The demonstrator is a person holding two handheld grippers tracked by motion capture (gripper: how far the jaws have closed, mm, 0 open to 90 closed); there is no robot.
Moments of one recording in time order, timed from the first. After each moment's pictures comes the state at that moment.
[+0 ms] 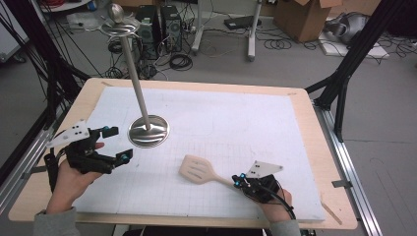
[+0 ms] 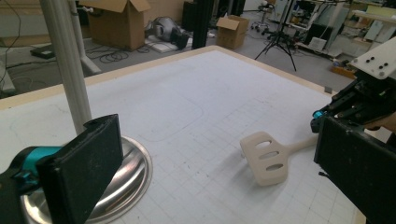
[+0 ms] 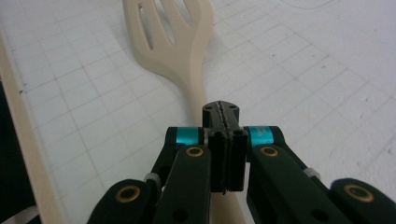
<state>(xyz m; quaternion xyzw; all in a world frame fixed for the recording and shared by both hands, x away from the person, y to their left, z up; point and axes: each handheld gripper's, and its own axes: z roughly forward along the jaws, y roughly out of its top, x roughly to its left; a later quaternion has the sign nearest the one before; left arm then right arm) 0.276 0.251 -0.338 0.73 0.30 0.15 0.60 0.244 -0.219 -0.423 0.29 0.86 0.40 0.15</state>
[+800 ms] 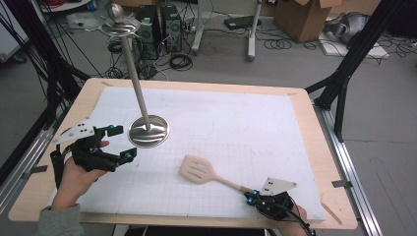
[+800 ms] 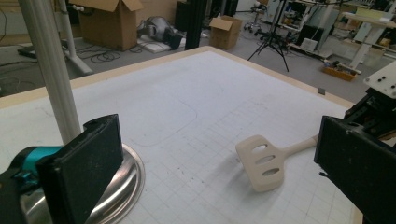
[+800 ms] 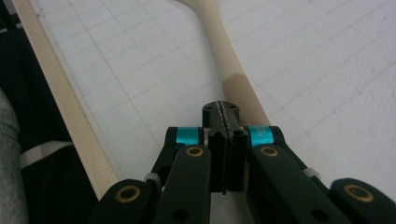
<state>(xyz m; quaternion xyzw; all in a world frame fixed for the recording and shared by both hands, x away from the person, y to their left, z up) 0.282 0.244 -0.340 0.73 0.29 0.14 0.60 0.211 -0.254 -0.443 0.30 0.87 0.38 0.12</state>
